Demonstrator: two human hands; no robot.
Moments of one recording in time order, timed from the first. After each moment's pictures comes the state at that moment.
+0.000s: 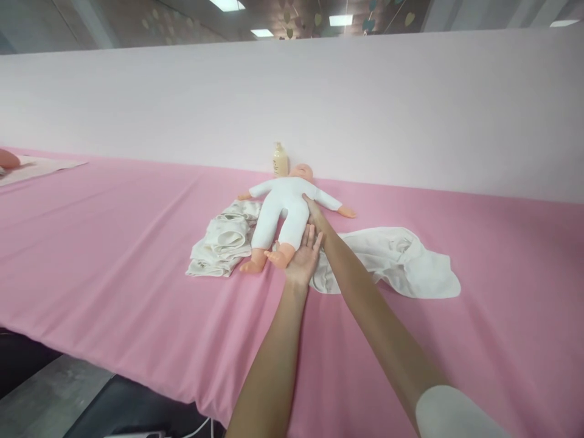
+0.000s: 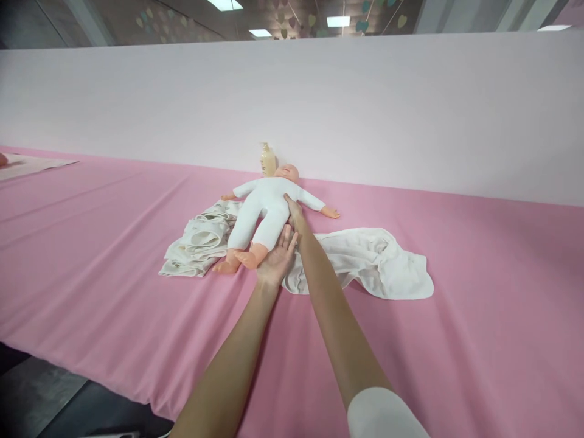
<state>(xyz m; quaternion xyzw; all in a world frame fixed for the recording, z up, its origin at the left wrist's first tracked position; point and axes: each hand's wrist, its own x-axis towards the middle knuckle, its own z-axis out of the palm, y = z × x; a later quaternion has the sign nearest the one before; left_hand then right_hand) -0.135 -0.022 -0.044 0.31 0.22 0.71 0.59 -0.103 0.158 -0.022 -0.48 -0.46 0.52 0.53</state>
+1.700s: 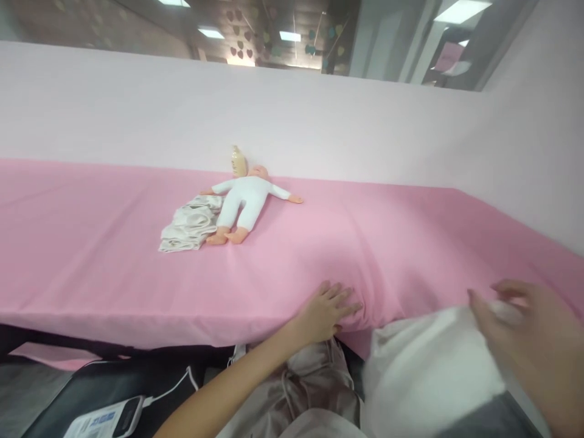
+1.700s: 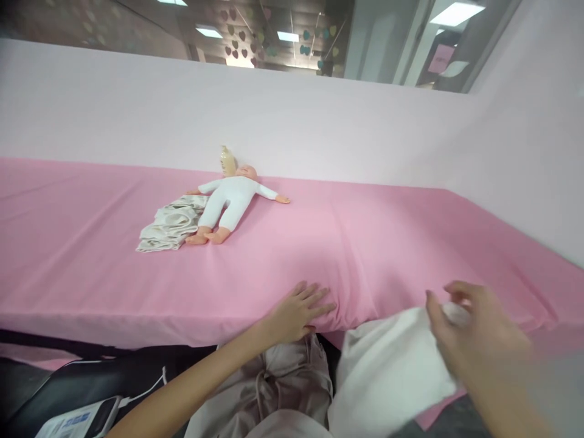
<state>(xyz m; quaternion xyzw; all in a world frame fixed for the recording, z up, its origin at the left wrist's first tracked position) -0.021 -0.249 -0.052 0.97 0.20 0.10 -0.02 0.240 -0.381 0.076 -0.80 -0.52 -0.24 0.20</state>
